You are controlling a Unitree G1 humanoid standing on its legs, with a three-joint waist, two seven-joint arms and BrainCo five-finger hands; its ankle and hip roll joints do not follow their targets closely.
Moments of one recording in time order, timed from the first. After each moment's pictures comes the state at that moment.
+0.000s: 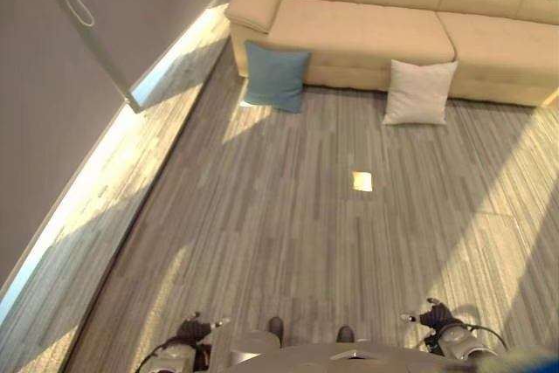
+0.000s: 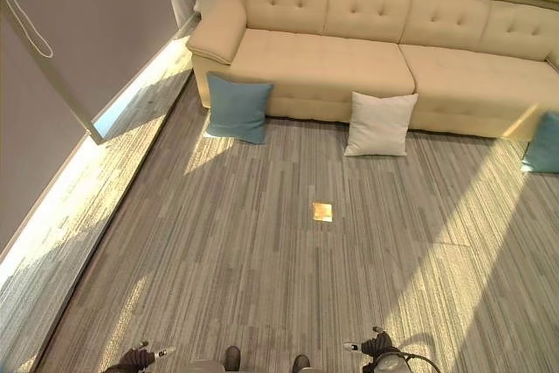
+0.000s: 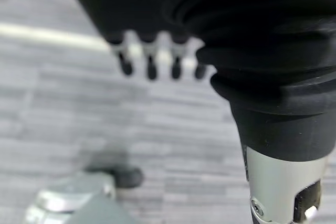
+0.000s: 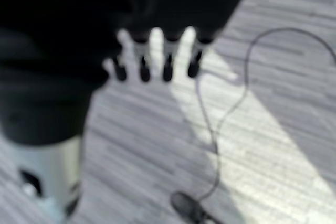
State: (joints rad) left arm 0.02 0.28 -0.15 1.24 -0.24 -0.07 0.11; right arm -0.08 -0.28 0.27 1.27 -0.02 -0.02 -0.20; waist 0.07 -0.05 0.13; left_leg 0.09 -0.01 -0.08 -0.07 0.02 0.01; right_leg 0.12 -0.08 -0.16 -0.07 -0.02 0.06
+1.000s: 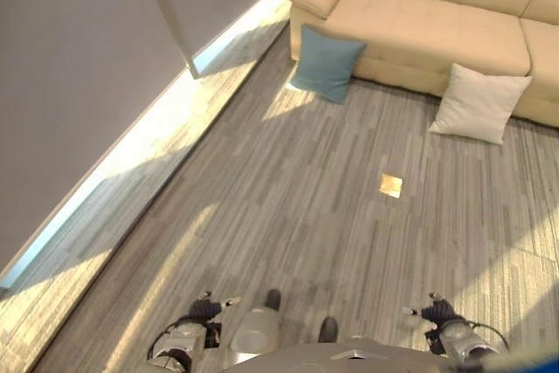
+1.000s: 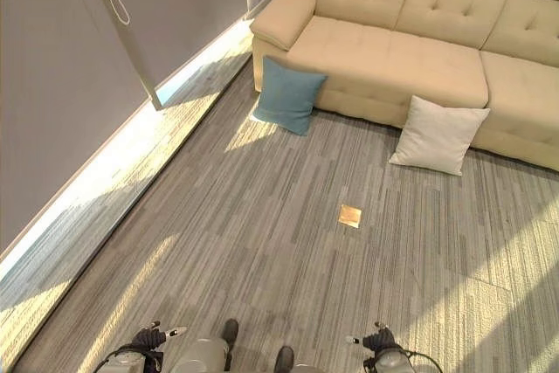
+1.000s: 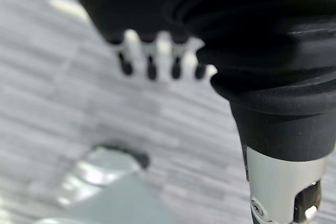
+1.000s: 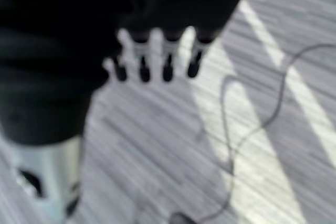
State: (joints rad) left arm -0.08 0.26 -0.16 1.24 -0.24 -0.05 0.11; right arm -0.12 -0.29 0.25 1.26 0.04 -0.03 -0.20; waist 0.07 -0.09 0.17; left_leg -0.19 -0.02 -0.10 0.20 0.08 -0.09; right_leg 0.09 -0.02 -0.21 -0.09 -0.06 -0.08
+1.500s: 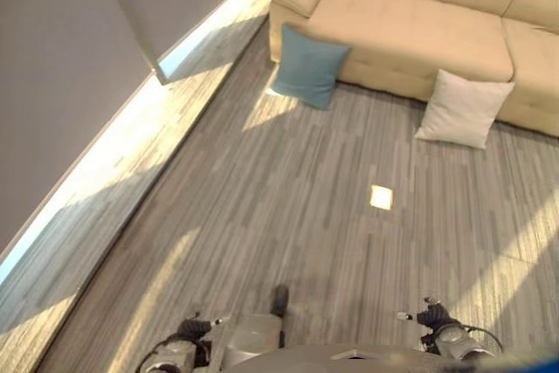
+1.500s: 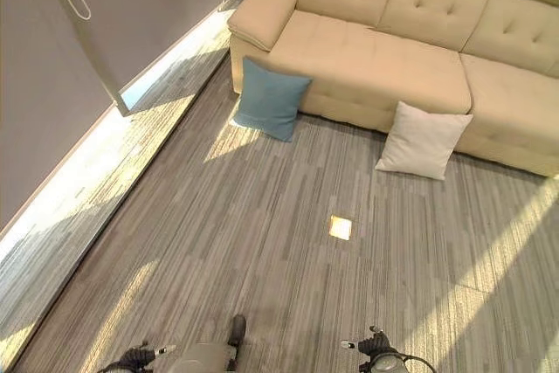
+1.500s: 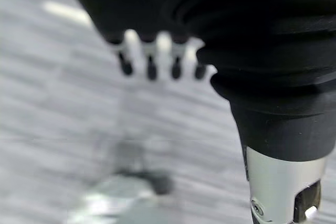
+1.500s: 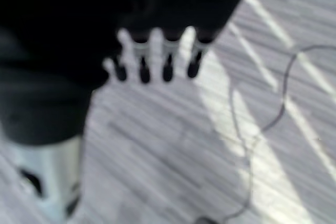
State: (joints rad) left arm -0.03 0.29 -0.14 1.27 -0.24 -0.06 0.11; right arm -0.08 -0.27 0.29 1.23 0.02 -0.03 -0.19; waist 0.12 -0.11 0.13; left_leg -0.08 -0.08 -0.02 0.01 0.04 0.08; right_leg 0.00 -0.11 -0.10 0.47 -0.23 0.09
